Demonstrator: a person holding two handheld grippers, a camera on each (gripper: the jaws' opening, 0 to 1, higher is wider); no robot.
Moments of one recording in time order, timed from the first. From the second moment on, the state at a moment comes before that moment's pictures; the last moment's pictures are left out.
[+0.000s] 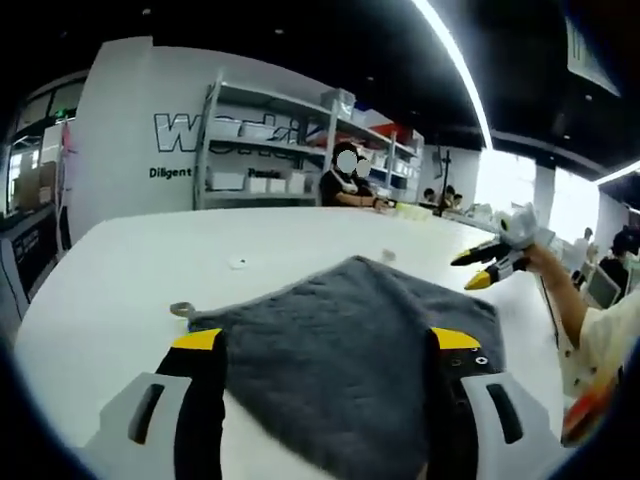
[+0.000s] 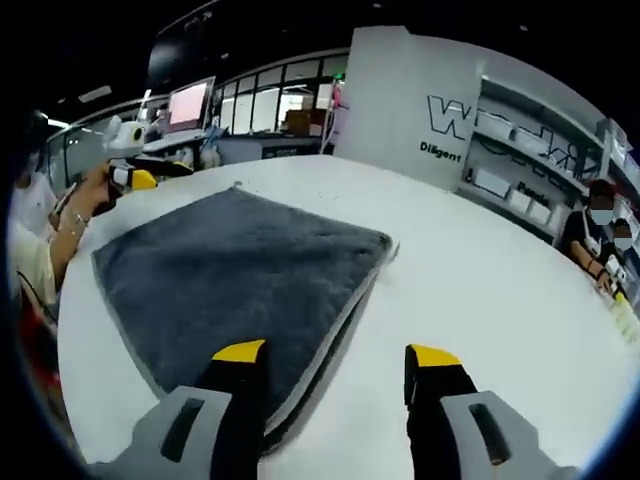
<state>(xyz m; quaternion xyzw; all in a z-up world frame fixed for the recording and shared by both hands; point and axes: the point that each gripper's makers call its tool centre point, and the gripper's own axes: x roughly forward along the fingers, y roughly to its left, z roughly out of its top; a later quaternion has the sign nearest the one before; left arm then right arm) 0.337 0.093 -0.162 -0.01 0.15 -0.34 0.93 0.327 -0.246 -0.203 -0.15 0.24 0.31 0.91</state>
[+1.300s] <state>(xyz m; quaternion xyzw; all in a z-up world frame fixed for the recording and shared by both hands) 0.329 0.107 -0.176 -0.05 0.17 -0.33 0.93 0.266 -0.243 -0.183 0.00 0.22 0.30 0.93</state>
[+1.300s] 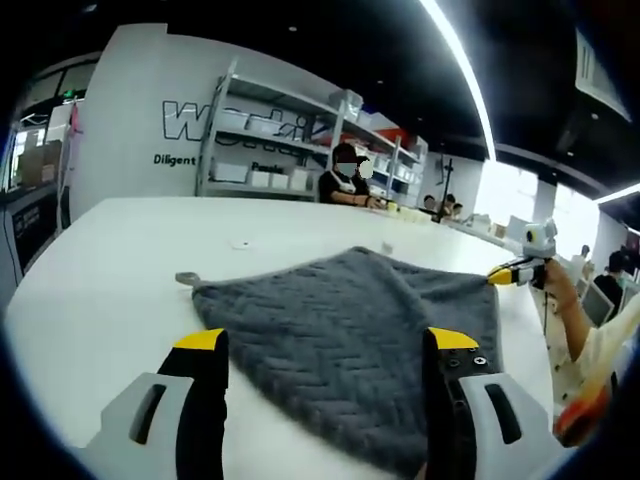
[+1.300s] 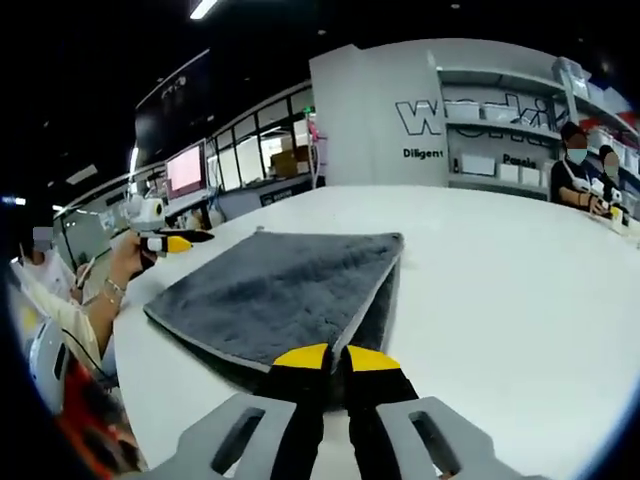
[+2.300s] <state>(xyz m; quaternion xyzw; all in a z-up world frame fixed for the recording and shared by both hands) 0.349 0.094 -0.187 -0.02 0.19 -0.32 0.93 0.271 -0.262 -0.237 0.00 0.26 0.27 0.93</state>
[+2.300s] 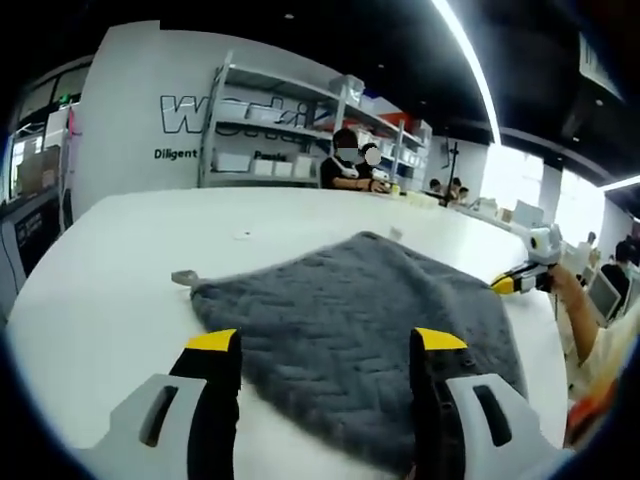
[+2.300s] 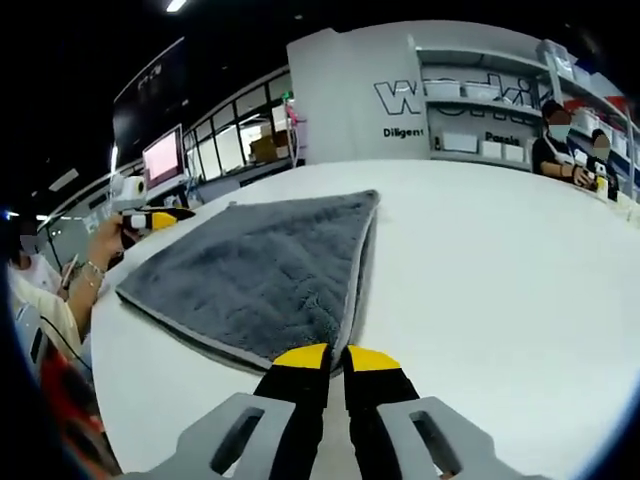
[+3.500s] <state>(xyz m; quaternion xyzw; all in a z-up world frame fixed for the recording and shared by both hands) 0.409 0.073 -0.230 0.11 0.23 -0.28 0.93 0.266 -0.261 -0.238 0.00 0.25 0.27 0.93</state>
